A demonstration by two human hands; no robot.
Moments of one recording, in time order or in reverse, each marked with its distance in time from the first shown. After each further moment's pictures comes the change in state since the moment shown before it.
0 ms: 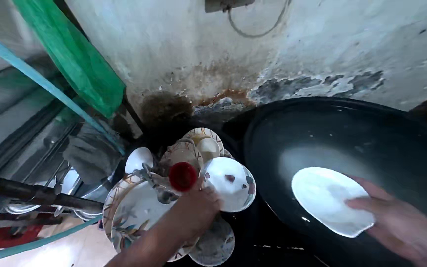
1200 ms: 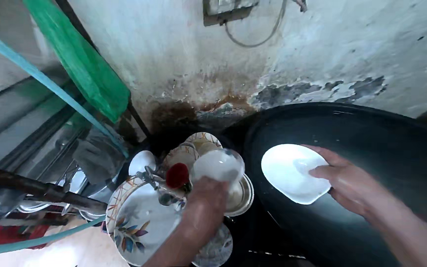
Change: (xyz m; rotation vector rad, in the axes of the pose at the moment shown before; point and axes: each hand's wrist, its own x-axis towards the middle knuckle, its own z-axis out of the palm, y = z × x) left_hand 0.017 0.043 0.001 -0.190 0.762 -0.307; right_hand 0.023 -0.069 0.056 -0.065 -0.073 -0.097
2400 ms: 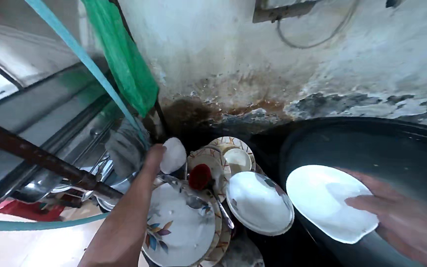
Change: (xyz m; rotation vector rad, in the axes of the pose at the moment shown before) left_hand 0.046 -0.225 -0.091 -0.500 0.239 -0.991; right_hand 0.001 0.013 0.029 -0.005 -0.113 -0.034
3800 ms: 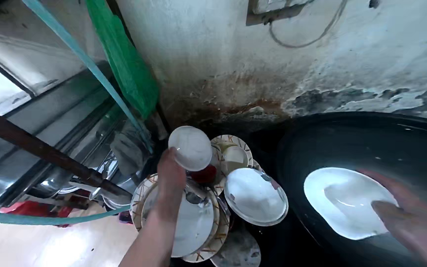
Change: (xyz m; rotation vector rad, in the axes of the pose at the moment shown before) left_hand -0.117 0.049 0.047 -0.918 0.139 0.064; right_hand -0.016 0.038 -0.043 -0.428 0.105 -0.351
